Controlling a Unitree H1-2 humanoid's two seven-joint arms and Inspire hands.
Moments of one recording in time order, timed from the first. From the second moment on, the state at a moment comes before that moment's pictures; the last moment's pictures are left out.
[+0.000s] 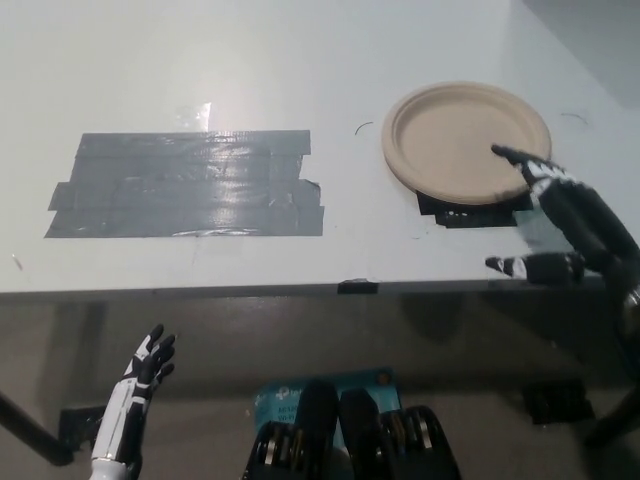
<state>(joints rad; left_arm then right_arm) 0.03 0.14 0.02 0.12 0.03 -0.19 -0.03 -0.45 -0.60 0.41 -0.08 -0.29 0.15 0.03</state>
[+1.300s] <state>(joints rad) 0.03 0.14 0.01 0.11 0.03 -0.18 -0.04 0.05 -0.22 0.10 -0.30 0.30 0.09 0.09</state>
